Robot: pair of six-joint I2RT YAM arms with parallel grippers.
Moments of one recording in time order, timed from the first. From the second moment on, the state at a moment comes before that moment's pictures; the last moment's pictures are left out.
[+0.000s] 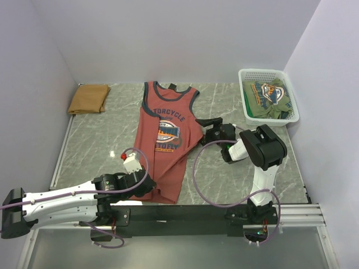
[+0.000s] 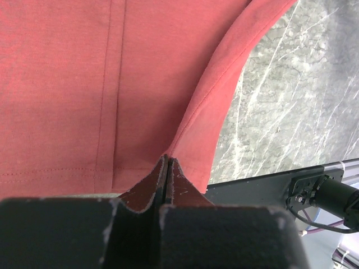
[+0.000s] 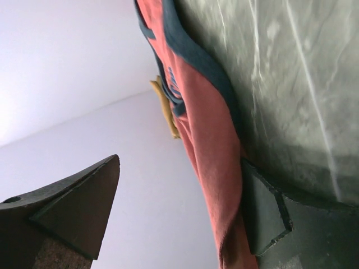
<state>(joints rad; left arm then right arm) -1.22 0.79 0.49 -0.60 -0.46 -1.40 0.34 1.95 0.60 1.03 -0.18 1.68</state>
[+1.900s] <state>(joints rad) -1.21 0.89 0.50 -0.50 -0.36 -1.30 0.23 1.80 0.97 0.05 -0.05 0.97</state>
